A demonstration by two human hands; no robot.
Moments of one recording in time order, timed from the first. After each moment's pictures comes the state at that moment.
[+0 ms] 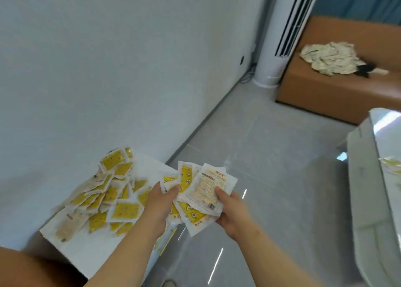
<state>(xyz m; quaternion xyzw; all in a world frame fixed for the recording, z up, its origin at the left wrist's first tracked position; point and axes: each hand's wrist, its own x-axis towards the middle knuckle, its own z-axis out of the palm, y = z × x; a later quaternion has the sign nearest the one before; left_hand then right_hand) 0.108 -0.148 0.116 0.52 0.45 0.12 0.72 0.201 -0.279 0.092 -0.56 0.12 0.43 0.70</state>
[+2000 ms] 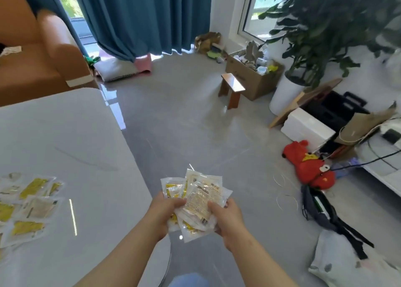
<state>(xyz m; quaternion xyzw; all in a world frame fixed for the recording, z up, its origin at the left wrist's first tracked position) 0.634 -1.531 0.087 0.61 0.18 -0.38 0.67 0.547 -1.655 0.091 -0.53 0.45 0.00 0.72</state>
